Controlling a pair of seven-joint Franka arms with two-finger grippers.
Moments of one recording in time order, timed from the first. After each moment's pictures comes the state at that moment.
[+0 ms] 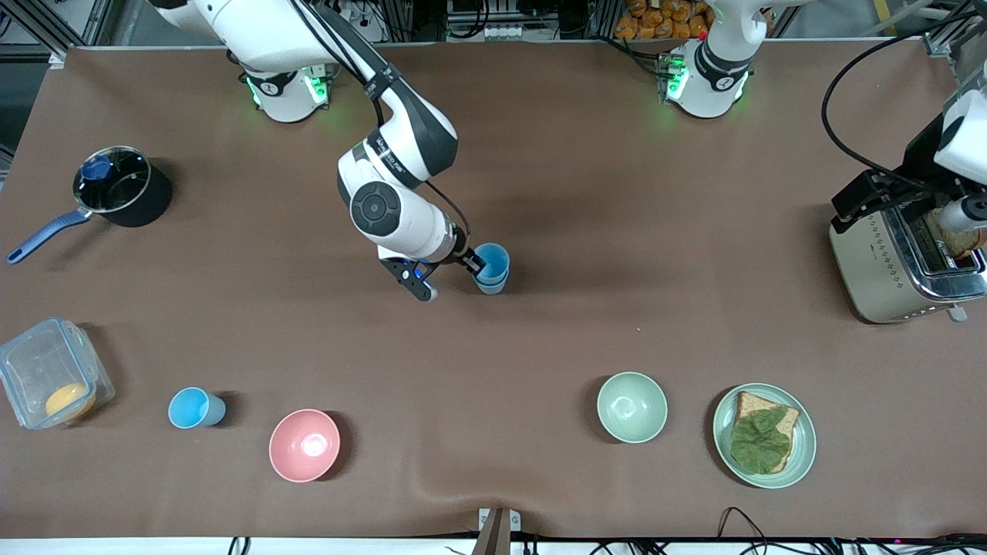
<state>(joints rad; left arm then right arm) 0.04 -0.02 -0.15 -1.59 0.03 1.71 -0.24 0.49 0.53 0.17 -1.63 0.22 2.13 1.23</state>
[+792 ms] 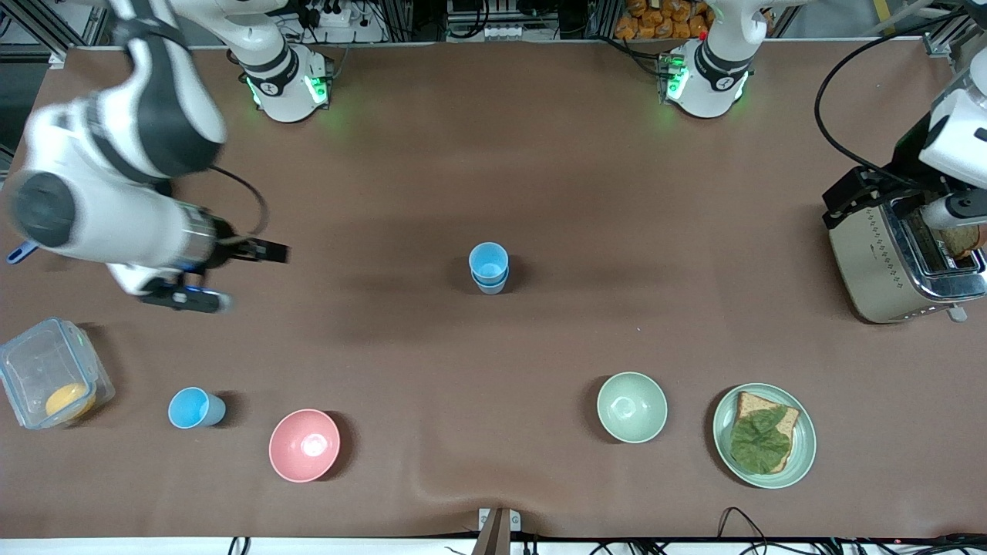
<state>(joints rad) 0.04 -0.02 -0.17 -1.61 0.03 1.70 -0.24 0.02 0.21 0.15 -1.60 0.10 1.57 0.28</state>
